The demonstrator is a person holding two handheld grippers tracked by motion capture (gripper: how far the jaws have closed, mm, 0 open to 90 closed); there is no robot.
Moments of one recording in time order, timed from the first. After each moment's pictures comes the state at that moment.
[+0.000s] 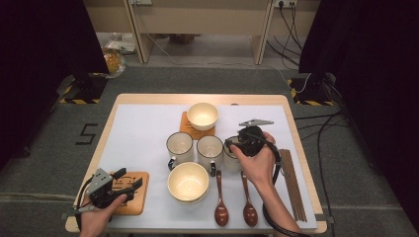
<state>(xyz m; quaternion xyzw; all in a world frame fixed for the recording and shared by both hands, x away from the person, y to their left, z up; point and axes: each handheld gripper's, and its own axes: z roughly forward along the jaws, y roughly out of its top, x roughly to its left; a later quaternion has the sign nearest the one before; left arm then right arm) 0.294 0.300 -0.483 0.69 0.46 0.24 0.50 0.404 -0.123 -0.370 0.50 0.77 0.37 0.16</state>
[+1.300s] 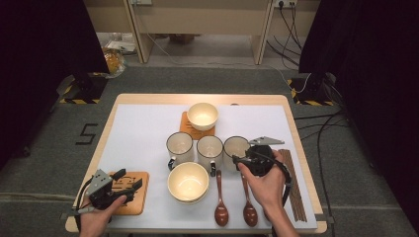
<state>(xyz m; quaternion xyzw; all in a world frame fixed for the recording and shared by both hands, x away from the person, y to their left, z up) 0.291 0.300 -0.482 0.69 0.46 0.24 0.50 0.357 -0.141 -0.380 0.50 0.77 0.37 0.16</state>
